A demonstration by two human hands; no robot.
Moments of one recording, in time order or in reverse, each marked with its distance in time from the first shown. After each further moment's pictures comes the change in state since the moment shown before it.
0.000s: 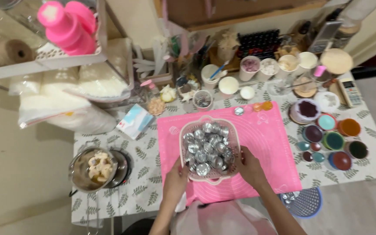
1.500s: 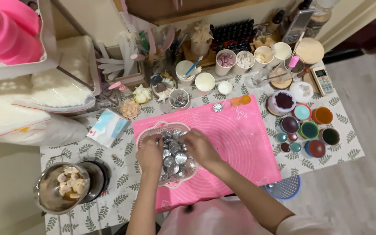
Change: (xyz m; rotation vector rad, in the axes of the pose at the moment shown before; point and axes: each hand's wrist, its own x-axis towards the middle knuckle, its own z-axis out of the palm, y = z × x) left_hand 0.094 0.039 -0.002 0.449 0.406 0.286; right_hand 0.041 -0.093 0.035 -0.118 -0.039 -0.641
